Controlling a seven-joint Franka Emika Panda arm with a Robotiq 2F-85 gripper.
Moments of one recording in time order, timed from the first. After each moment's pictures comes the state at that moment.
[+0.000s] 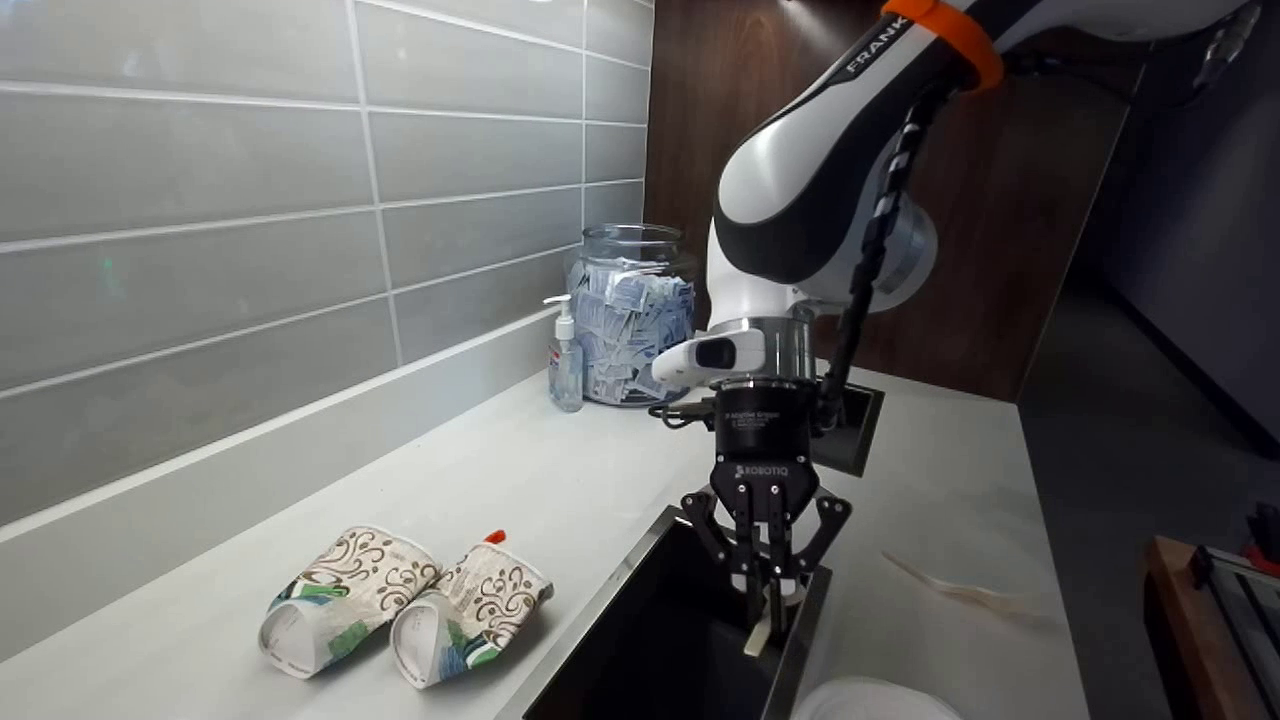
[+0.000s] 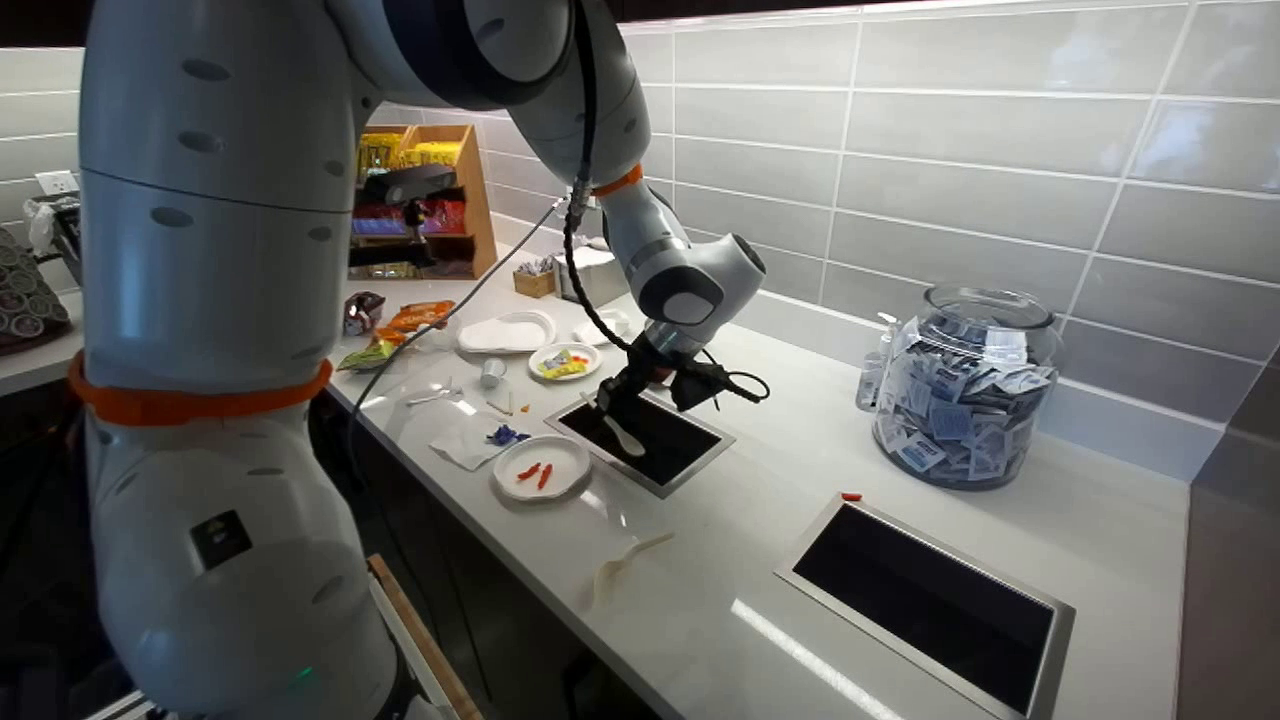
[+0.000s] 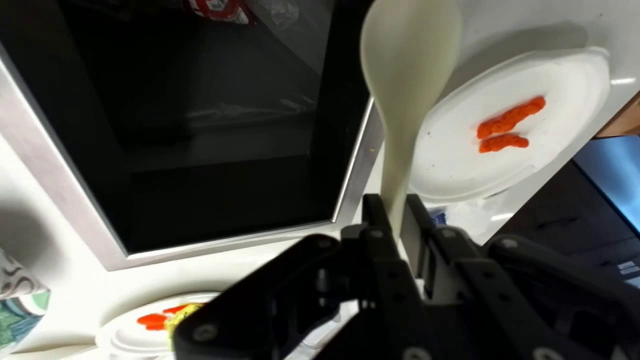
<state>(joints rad) 0.02 0.32 0.16 -2.19 0.63 2.14 -1.98</state>
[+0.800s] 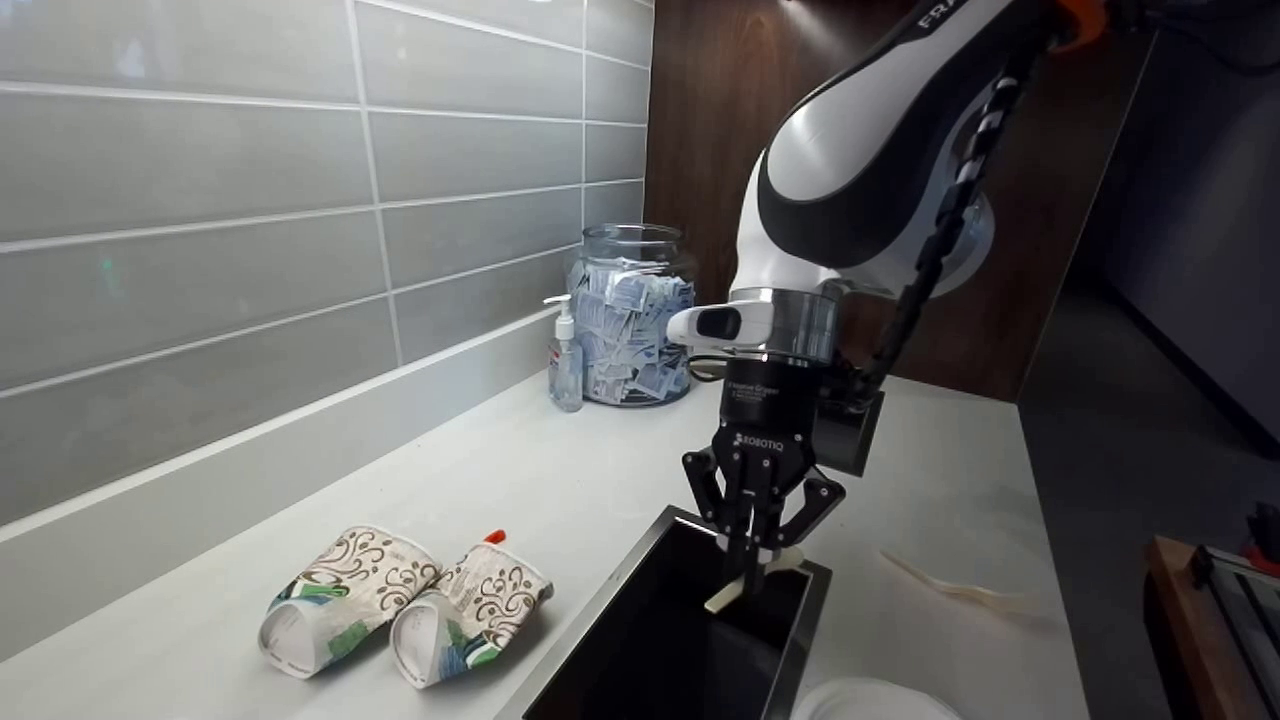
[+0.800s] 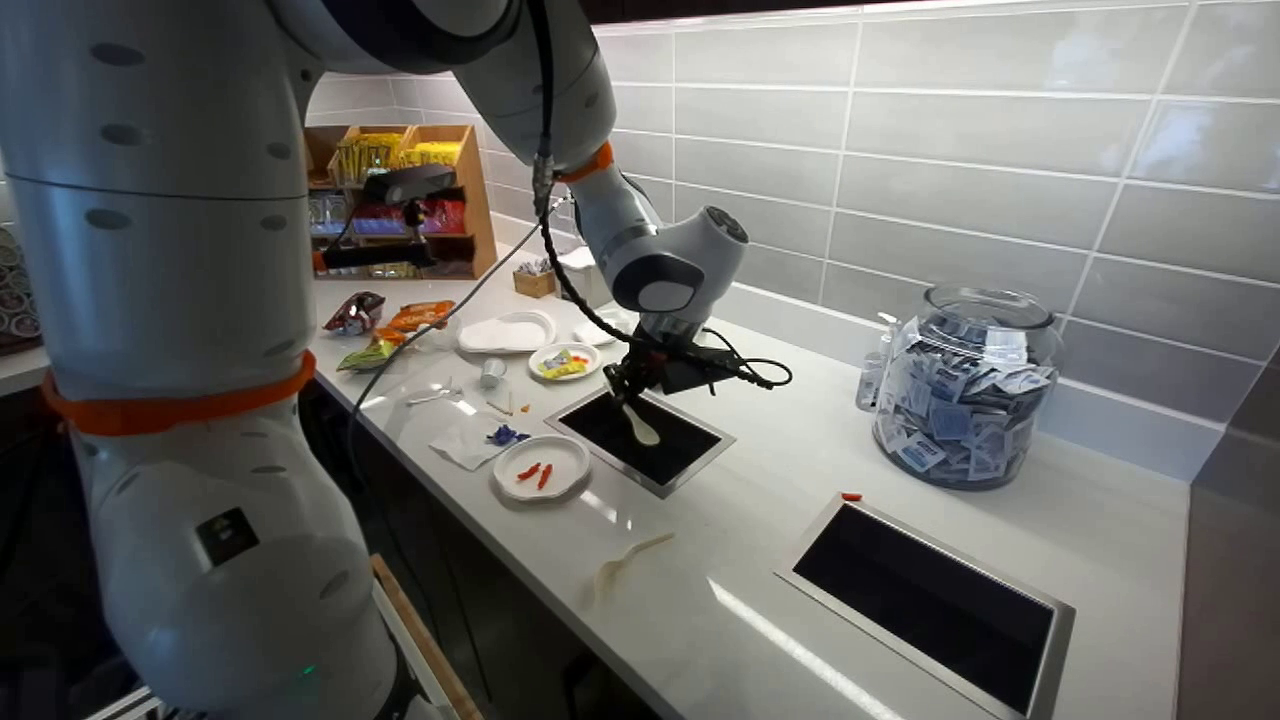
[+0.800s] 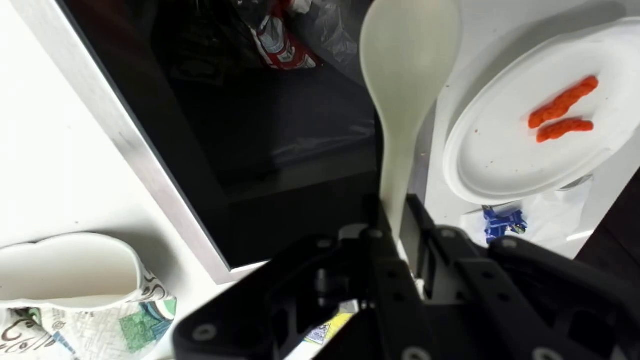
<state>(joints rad) 0.05 0.22 0.16 -2.29 0.64 2.35 -1.75</state>
